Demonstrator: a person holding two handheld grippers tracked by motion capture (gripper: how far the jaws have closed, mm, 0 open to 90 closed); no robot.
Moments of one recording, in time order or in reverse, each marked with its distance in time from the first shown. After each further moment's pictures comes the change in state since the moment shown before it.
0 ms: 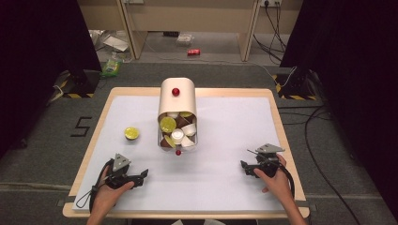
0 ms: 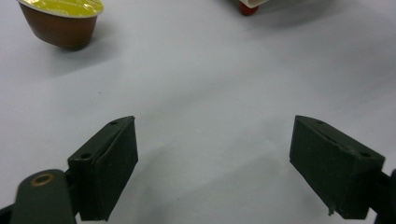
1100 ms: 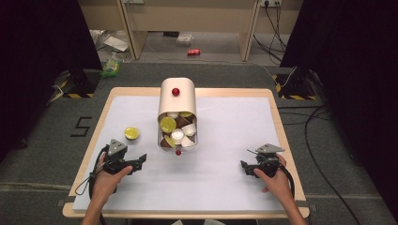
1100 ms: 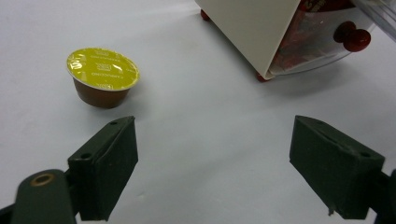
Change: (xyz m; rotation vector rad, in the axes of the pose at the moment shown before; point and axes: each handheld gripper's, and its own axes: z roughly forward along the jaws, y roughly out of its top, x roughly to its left) left arm 0.015 0.042 -0.003 -0.071 0.016 -0.084; right arm 0.000 0.000 0.000 0.000 0.000 0.001
